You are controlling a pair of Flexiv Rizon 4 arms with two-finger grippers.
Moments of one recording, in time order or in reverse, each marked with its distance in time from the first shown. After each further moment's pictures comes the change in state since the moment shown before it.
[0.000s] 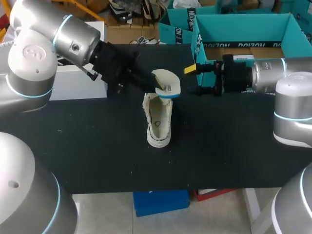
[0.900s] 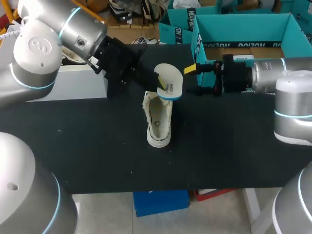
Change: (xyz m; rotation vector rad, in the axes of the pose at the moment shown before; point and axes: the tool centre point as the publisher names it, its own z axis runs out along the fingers) left arm 0.001 0.010 0.005 -0.021 0.068 0.086; right arm 0.000 0.000 0.000 0.000 0.000 0.000
